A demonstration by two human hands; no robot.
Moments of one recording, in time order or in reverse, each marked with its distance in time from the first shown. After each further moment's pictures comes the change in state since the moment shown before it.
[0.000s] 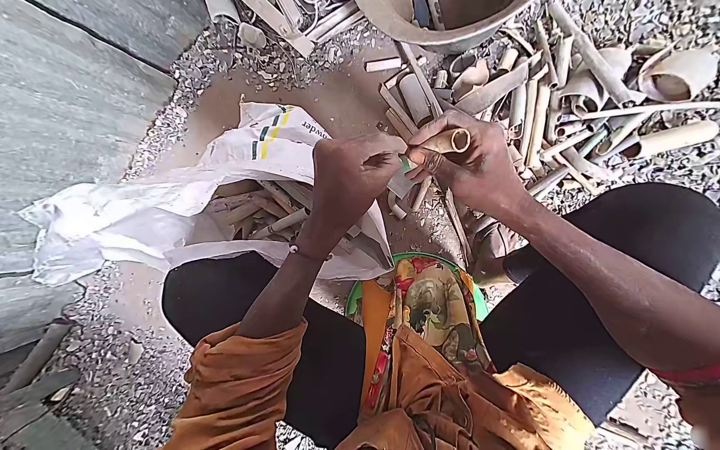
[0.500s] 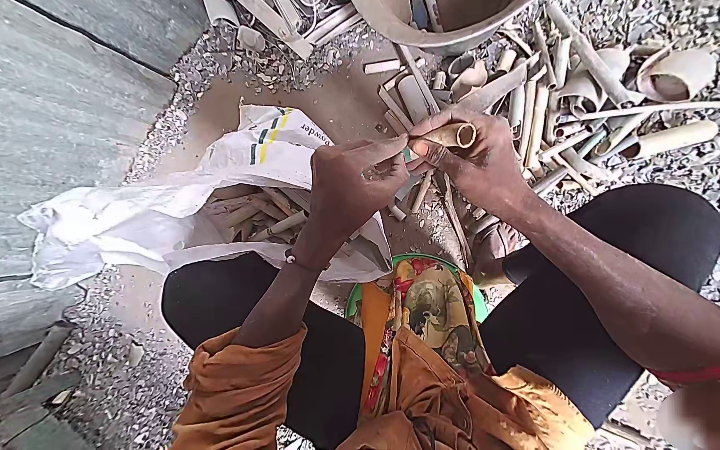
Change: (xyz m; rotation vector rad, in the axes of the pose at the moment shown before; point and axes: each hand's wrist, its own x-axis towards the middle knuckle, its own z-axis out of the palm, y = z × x) left_hand -0.006 0.022 -0.012 0.102 -0.071 -0.001; right_hand 0.004 -0.001 -0.004 0.026 0.035 -0.013
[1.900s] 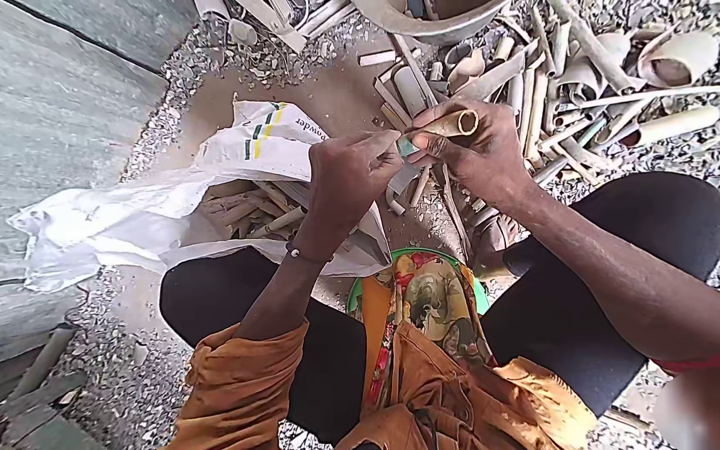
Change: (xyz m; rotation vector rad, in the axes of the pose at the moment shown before) left_hand 0.000 -0.003 0.006 0.142 -0.026 0.033; right_hand -0.004 0.002 -0.001 0.000 0.063 0.055
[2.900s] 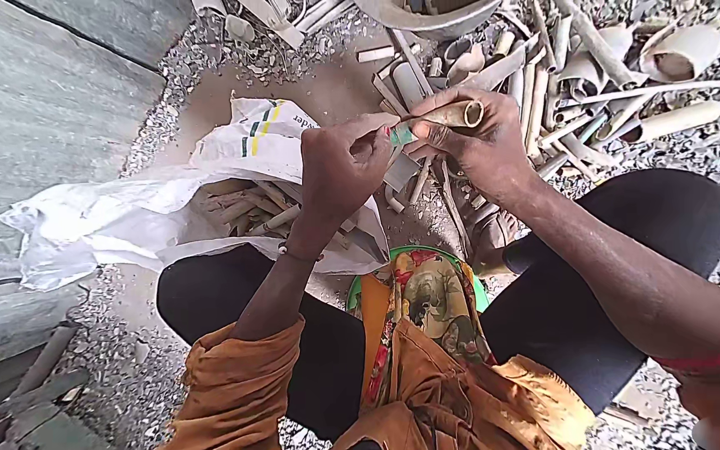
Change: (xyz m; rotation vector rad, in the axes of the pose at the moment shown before) left_hand 0.009 -0.007 0.002 -0.213 0.000 -0.179; right_hand 0.003 -0.003 -0.002 0.102 0.020 0.014
